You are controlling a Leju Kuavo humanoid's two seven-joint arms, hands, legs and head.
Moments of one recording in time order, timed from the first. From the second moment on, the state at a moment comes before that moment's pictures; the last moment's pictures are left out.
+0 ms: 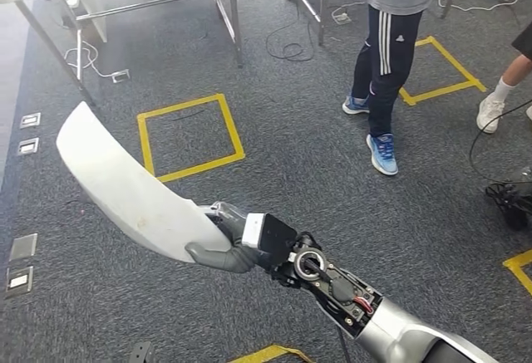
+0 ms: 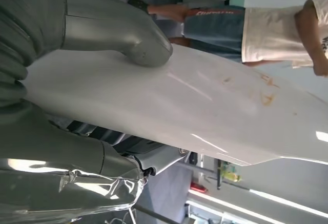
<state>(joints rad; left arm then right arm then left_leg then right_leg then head) -0.08 0.03 -0.53 -0.18 0.65 0.18 -0.08 -0.51 0.12 0.87 -1.13 -0.21 0.29 -0.57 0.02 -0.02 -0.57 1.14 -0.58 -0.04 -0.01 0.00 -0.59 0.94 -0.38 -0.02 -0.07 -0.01</state>
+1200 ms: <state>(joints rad) -0.07 0.04 -0.55 -0.18 0.72 0.17 -0.06 -0.52 0.14 0.89 -1.12 -0.26 0.26 -0.59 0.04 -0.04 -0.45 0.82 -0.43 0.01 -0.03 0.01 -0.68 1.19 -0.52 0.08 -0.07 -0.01</state>
